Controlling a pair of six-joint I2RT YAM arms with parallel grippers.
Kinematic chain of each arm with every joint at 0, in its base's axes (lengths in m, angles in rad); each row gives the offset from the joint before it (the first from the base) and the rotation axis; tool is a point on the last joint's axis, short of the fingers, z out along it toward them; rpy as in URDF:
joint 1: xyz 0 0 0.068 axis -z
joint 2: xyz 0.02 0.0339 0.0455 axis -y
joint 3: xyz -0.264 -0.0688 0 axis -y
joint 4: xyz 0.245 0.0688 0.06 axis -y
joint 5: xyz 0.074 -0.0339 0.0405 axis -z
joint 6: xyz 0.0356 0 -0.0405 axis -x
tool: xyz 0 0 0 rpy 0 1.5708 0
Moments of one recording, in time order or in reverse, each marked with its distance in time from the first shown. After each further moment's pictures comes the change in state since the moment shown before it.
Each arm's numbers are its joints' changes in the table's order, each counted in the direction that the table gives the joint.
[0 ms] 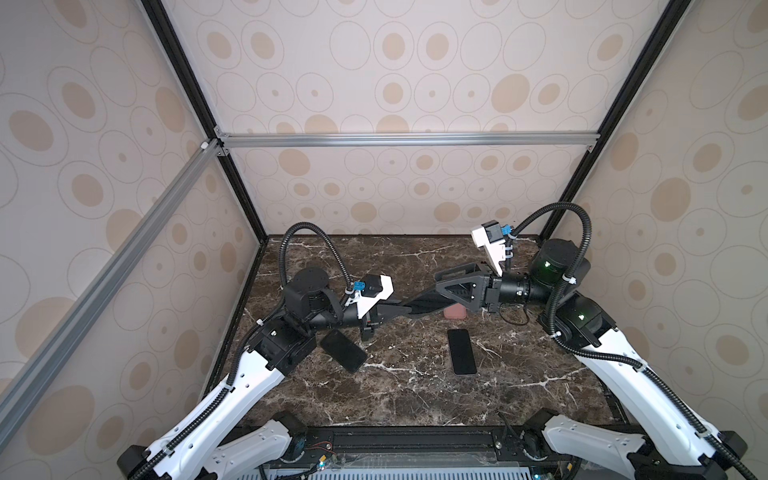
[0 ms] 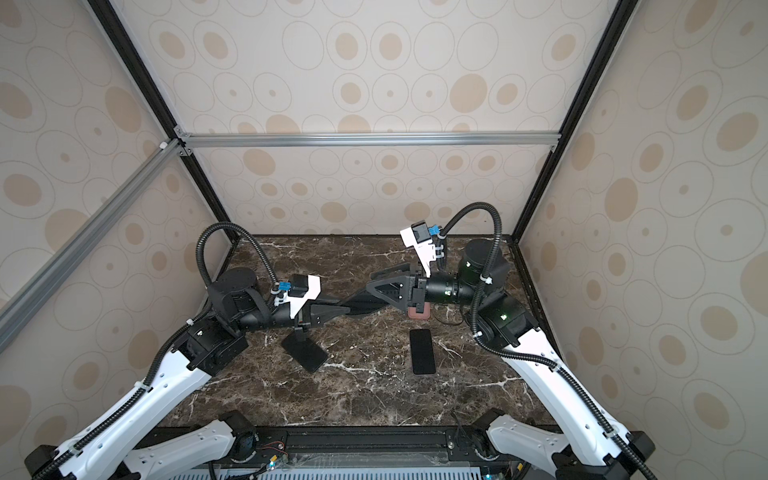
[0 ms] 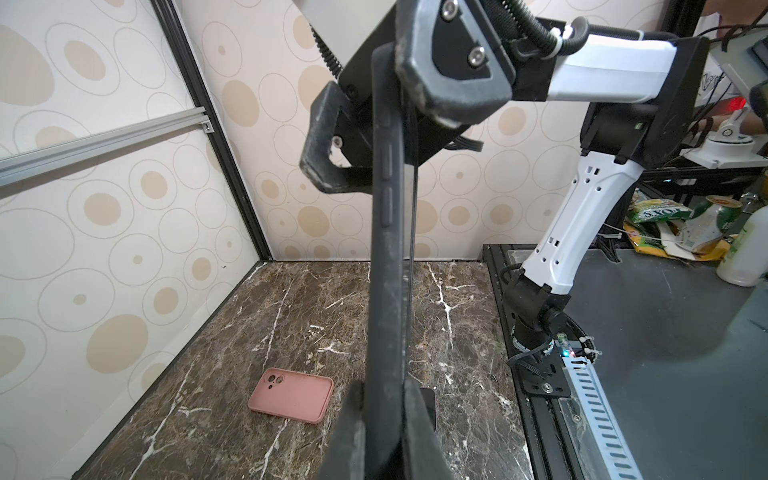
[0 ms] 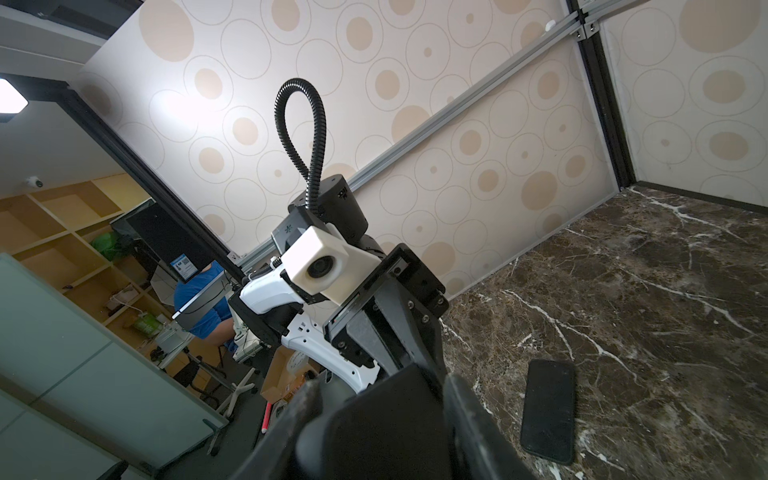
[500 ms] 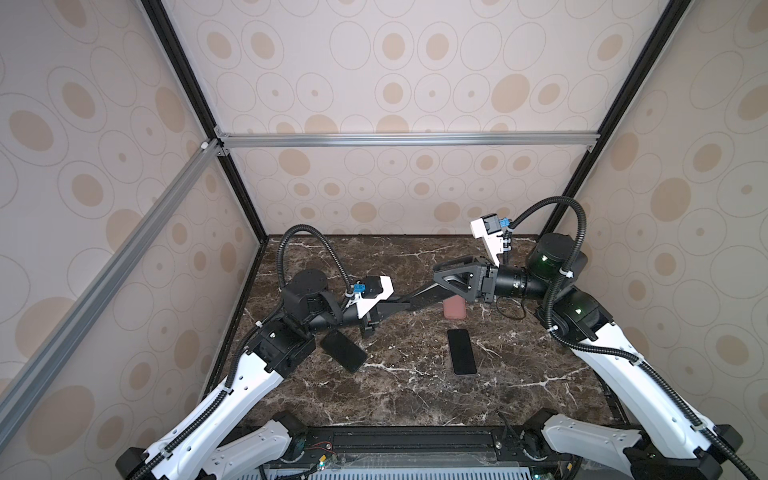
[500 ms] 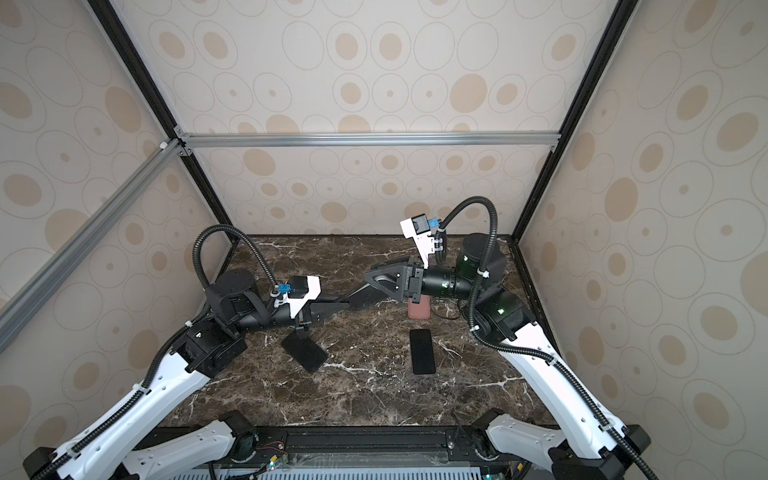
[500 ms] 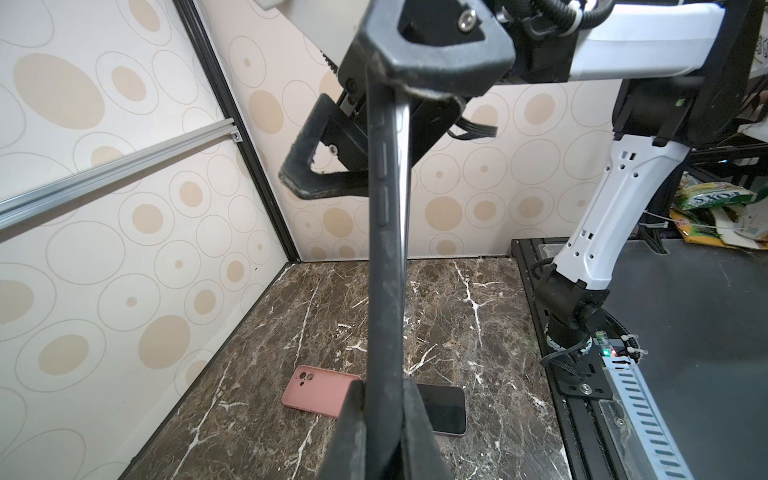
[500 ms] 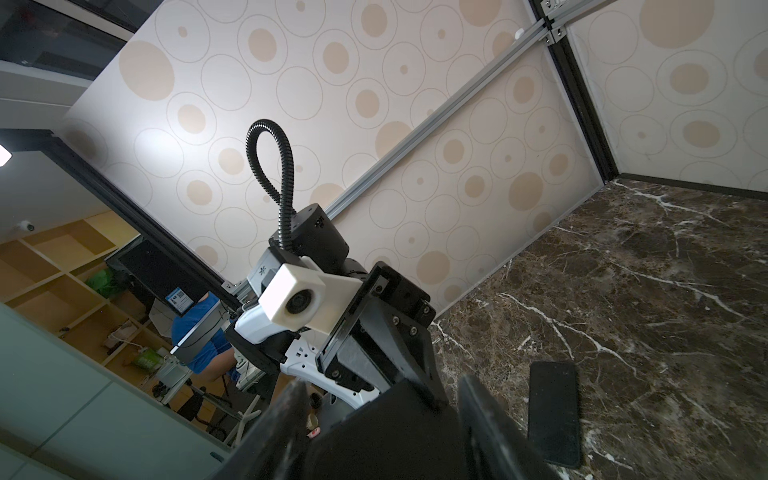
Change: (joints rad) left arm 0.000 0.014 -0.010 0.020 -0.071 -0.053; right arm 0.003 -0.034 0.042 0.003 0.055 -0.078
